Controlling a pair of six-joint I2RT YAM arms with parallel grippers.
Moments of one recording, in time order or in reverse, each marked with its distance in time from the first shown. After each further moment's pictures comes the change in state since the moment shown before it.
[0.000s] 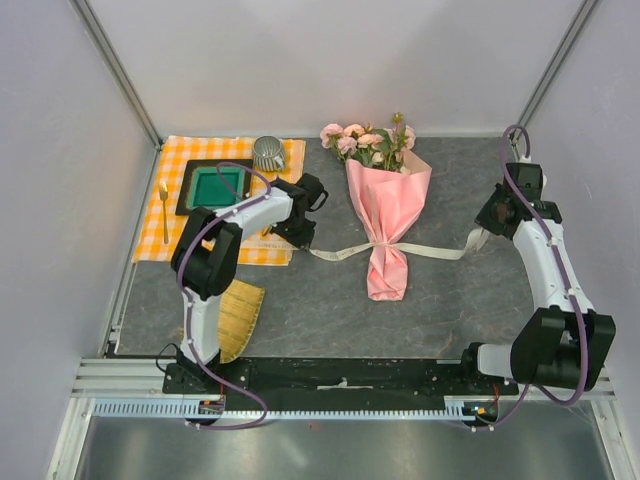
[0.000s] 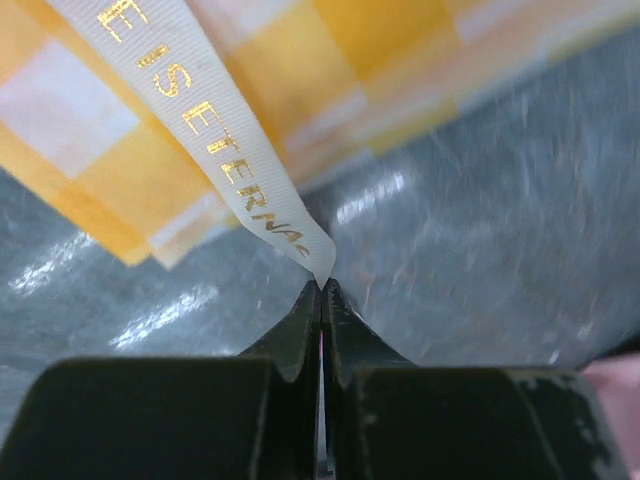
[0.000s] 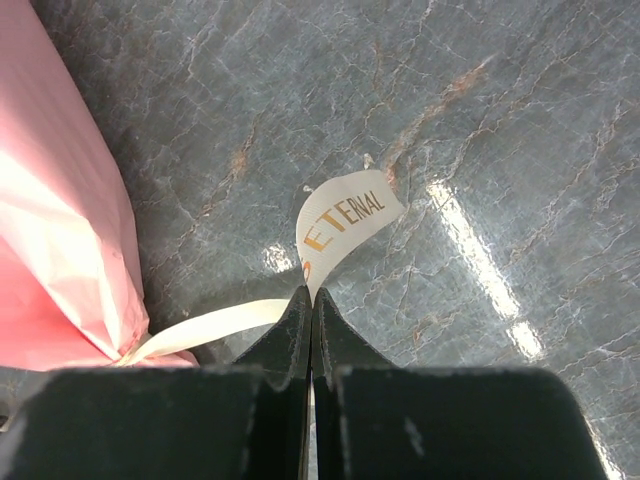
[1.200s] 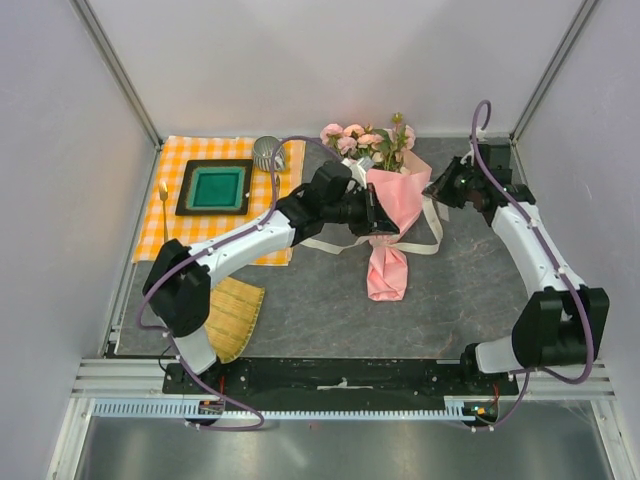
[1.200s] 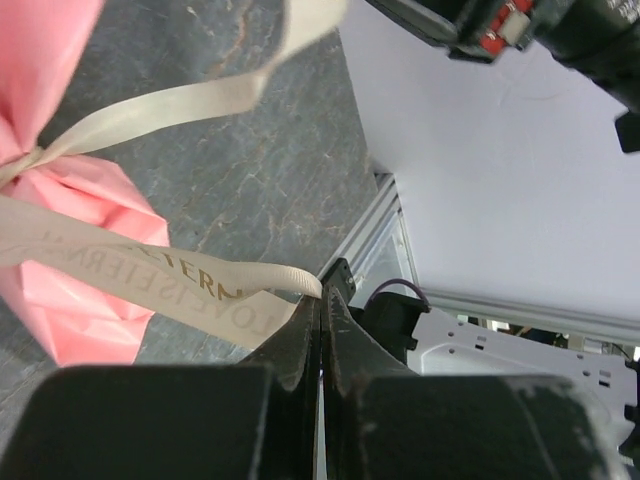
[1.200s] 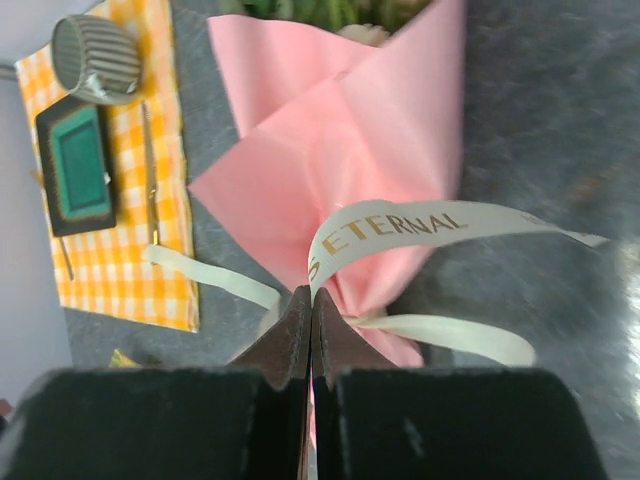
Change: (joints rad) left arm -0.264 -0.322 -0.116 0.789 0.597 0.688; right arm 0.171 0.076 0.090 0.192 -0.385 0.092
